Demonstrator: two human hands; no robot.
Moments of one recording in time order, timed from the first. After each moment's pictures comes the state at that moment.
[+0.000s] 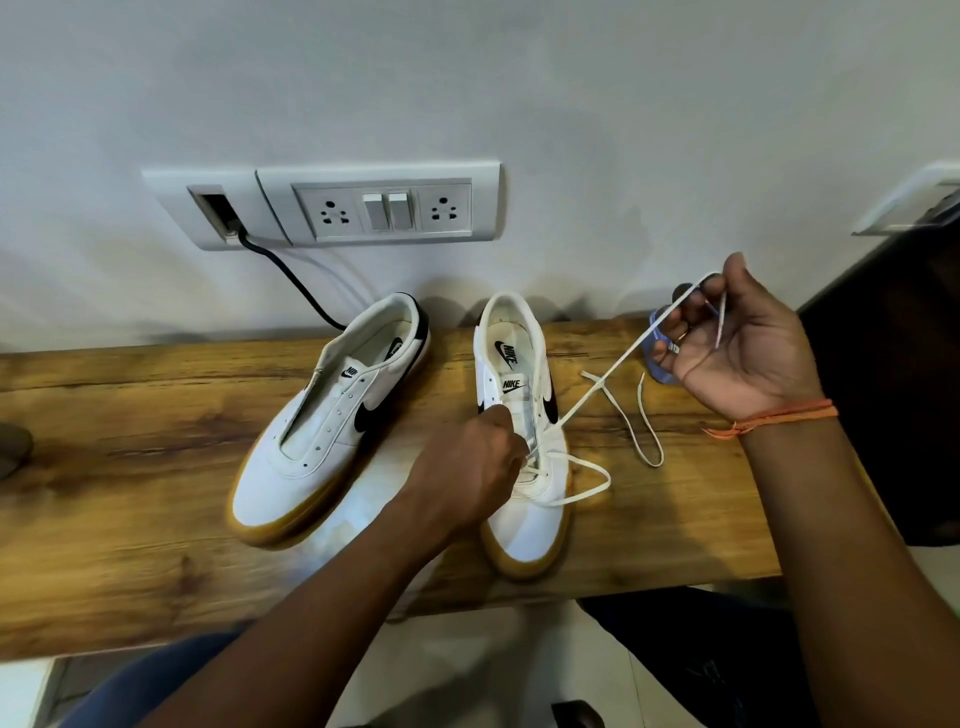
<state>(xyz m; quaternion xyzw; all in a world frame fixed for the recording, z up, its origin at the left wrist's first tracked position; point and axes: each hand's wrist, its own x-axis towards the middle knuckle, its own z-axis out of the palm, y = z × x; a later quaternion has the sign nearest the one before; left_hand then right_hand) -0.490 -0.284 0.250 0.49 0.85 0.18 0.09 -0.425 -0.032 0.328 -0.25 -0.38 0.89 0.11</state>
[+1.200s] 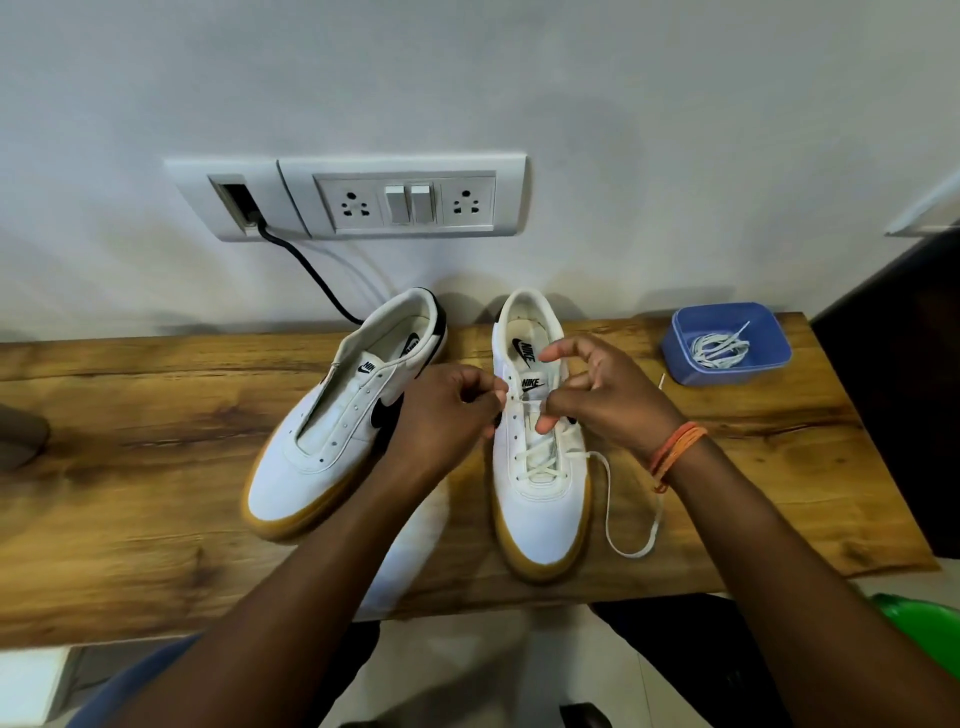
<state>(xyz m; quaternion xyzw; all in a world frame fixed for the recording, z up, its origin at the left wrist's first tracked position) -0.519 -0.295 0.275 0.12 0.81 0.53 0.24 -0.452 -0.118 0.282 -0.20 -0.78 0.59 -0.06</state>
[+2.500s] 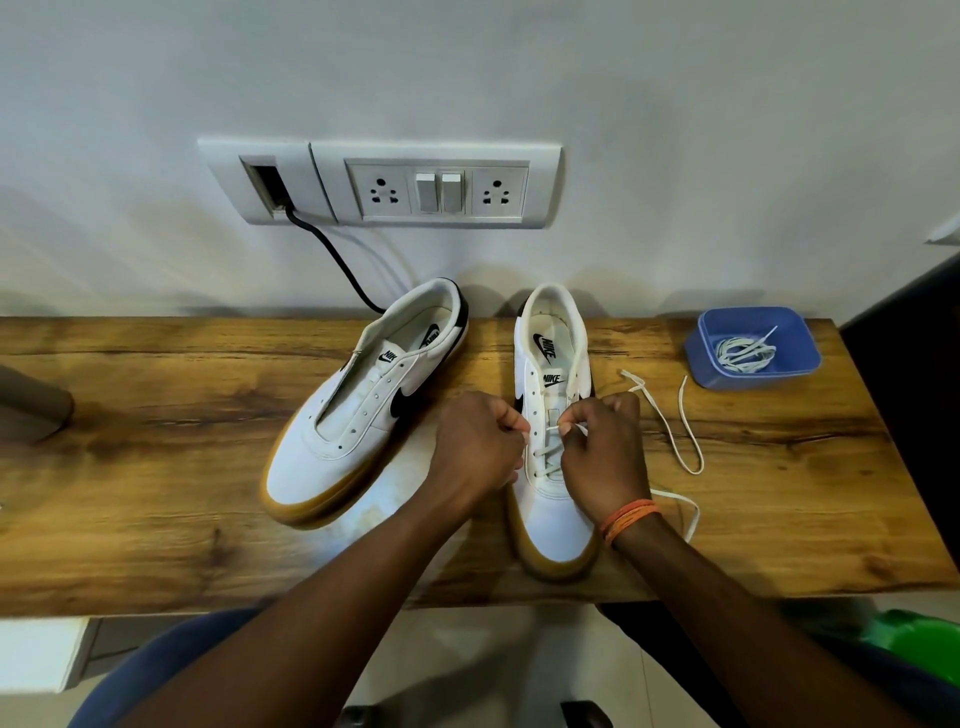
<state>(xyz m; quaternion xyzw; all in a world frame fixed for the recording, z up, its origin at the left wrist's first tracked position) -0.498 -0.288 0.259 0.02 0.83 0.46 0.31 -0.430 -0.174 0.243 -0.33 -0.88 0.33 0.05</state>
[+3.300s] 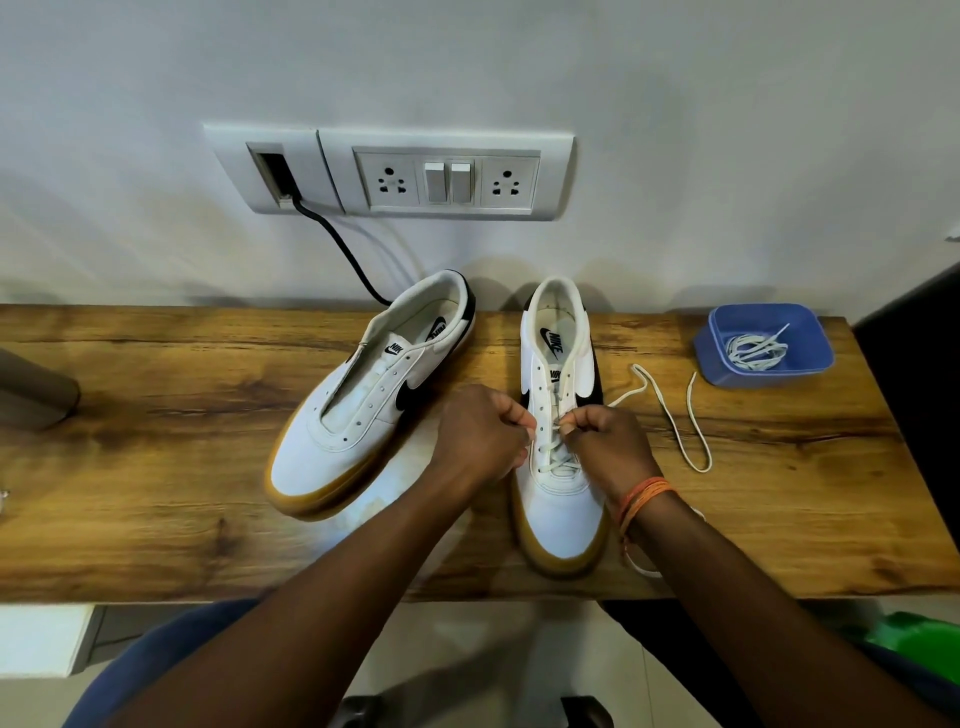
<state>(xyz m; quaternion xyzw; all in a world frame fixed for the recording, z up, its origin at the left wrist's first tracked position) -0.503 -0.289 0.253 0.02 0.83 0.46 0.32 -0.438 -0.161 0.220 -0.39 -0.76 0.52 0.00</state>
